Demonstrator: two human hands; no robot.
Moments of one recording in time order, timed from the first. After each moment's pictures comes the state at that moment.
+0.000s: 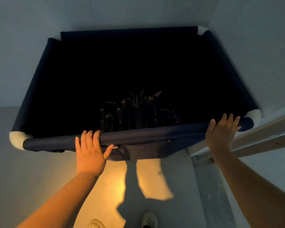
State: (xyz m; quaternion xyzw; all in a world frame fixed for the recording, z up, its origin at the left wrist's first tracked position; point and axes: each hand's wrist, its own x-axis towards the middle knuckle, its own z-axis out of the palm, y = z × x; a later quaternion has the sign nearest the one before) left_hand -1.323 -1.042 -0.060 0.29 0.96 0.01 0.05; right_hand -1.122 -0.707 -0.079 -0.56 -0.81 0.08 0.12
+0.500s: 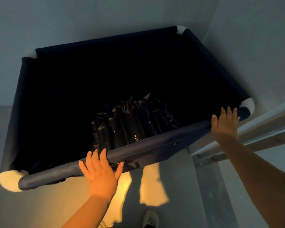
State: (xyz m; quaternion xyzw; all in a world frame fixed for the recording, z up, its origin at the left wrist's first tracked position) left_hand -1.247 -1.072 -0.077 0.22 0.97 0.03 0.09; right_hand -1.112 -0.689 -0.077 -0.50 -0.86 0.10 0.08
